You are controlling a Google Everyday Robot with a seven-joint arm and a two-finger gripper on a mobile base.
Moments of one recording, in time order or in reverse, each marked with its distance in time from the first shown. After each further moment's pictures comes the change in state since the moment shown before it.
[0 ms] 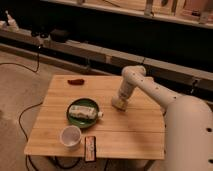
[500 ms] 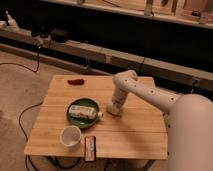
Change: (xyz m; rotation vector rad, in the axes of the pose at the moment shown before) arm 0.002 -0.059 0.010 -0.012 -0.061 -0.096
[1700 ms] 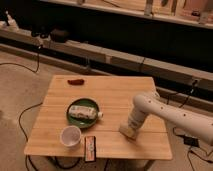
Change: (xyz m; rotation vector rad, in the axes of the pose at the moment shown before) arm -0.136 -0.078 0.004 0.058 0.040 0.214
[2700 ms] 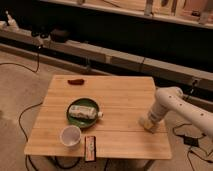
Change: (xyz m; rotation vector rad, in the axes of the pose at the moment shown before) arm -0.063 0.109 -0.028 -0.103 -0.014 0.230
